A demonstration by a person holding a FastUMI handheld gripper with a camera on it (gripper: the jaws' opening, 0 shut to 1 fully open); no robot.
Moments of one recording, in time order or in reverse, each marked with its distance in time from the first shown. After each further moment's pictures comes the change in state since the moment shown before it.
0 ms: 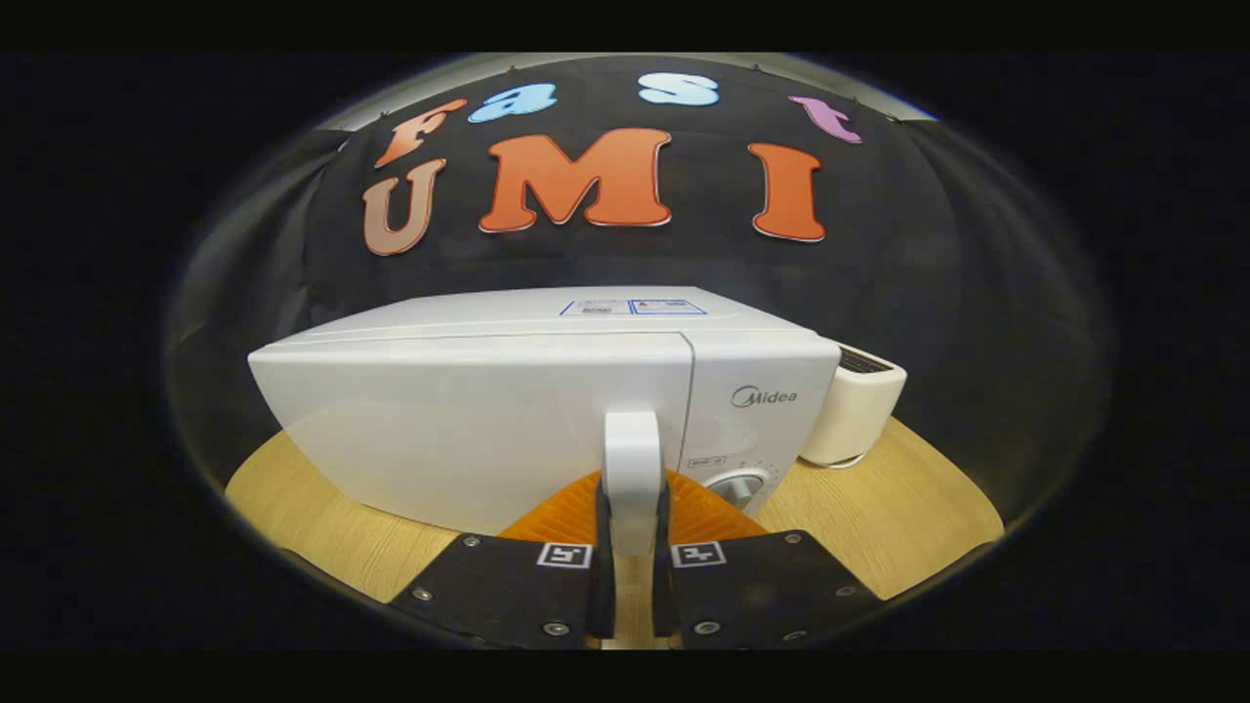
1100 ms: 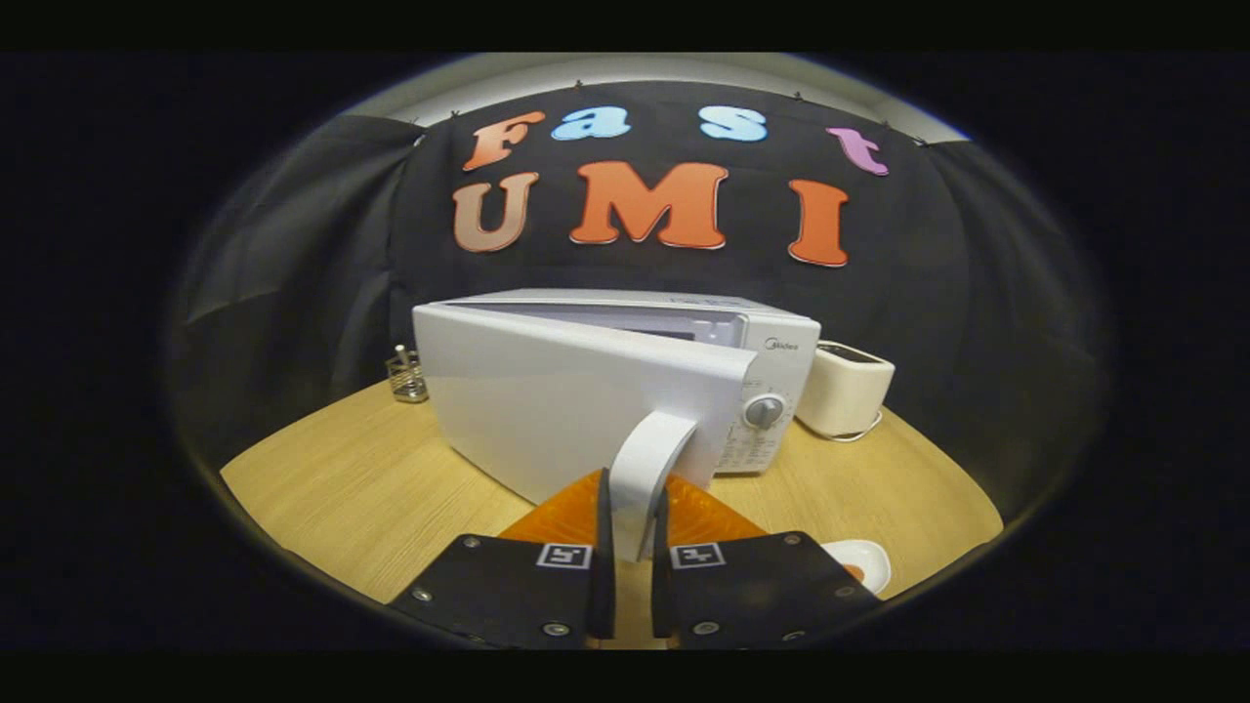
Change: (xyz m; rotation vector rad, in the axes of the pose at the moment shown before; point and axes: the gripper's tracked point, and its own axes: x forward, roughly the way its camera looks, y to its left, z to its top) arm -0.149 0.065 -0.055 -0.097 -0.052 0.154
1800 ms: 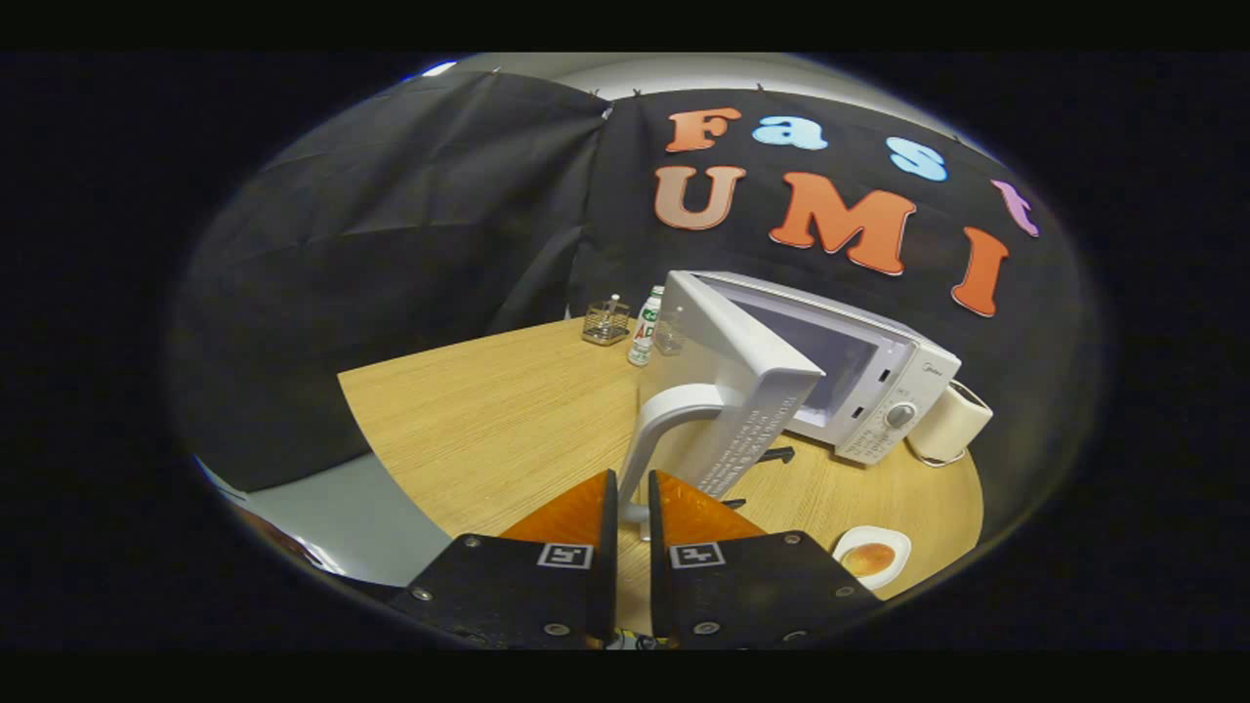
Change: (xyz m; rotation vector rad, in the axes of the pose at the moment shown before) arm -0.117 0.116 -0.041 -0.326 0.074 0.374
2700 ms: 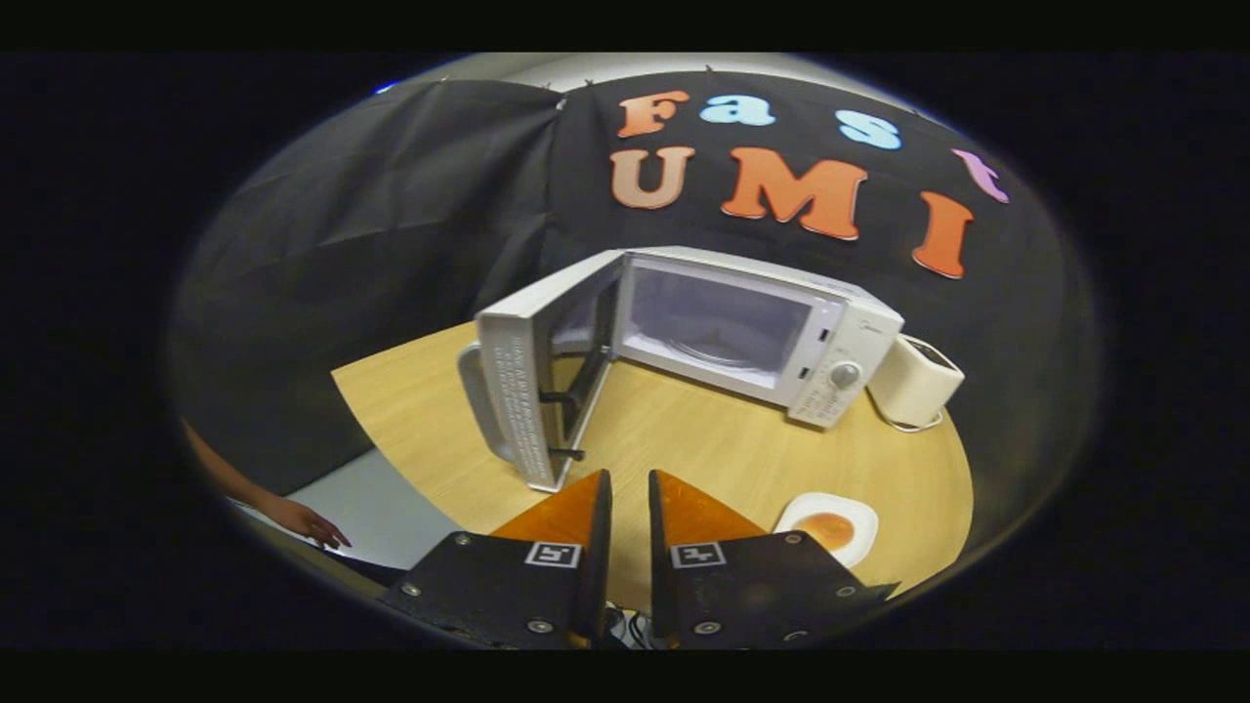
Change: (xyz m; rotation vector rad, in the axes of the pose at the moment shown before) arm -0.052 -0.098 -0.041 0.145 0.097 -0.090
